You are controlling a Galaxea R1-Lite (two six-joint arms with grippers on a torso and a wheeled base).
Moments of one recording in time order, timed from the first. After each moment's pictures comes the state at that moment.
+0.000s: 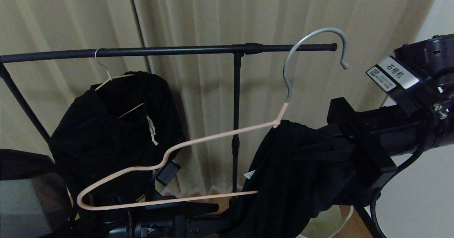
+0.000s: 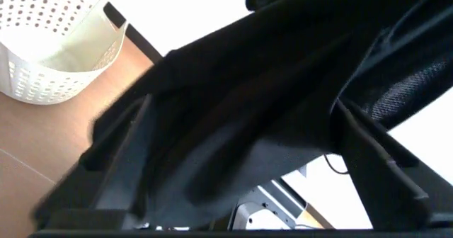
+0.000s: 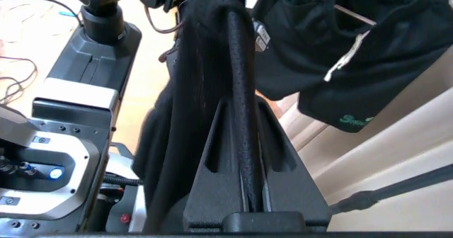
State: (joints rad) left arm -0.55 2.00 -0.19 -1.55 -0.76 -0.58; right arm 0.49 1.54 -1.11 0.13 0.96 -0.64
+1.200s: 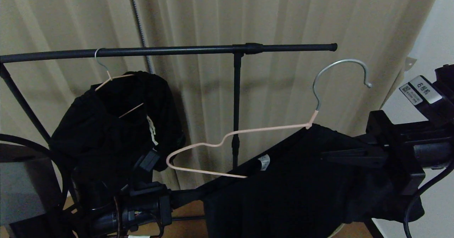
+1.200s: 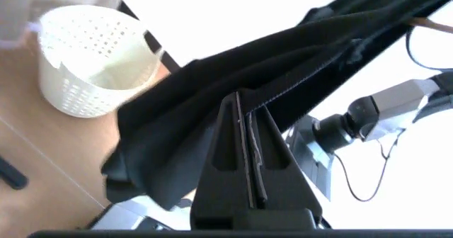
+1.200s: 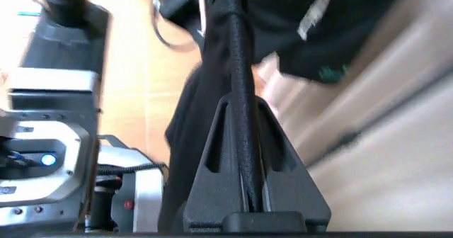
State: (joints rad) left arm -0.40 2.00 -0.20 -1.57 -0.76 -0.55; right arm 0.27 1.42 -0.94 0.13 0.95 -0.64
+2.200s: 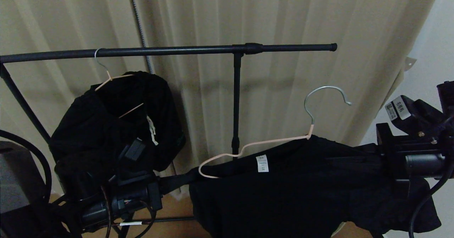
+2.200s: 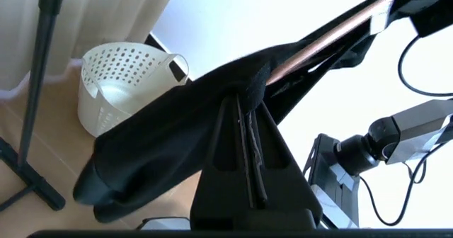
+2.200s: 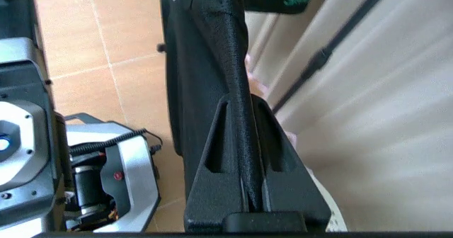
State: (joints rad) left arm -0.31 1.96 -0.22 -1.57 -0.76 -0.51; right arm 0.21 1.41 -0.86 0.13 0.75 -0.65
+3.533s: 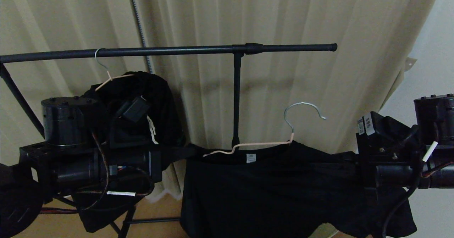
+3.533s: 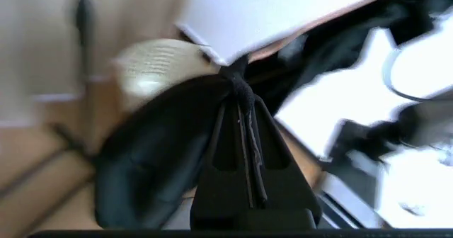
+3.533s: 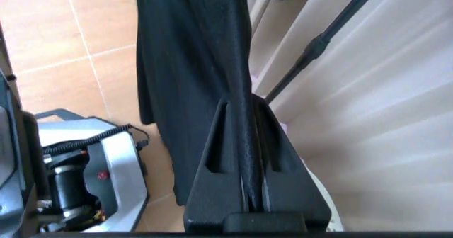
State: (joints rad) left arm -0.39 1.57 -0.66 -0.57 -0.62 -0.19; right arm 0.31 1.46 -0.72 -0.14 0.63 -0.57
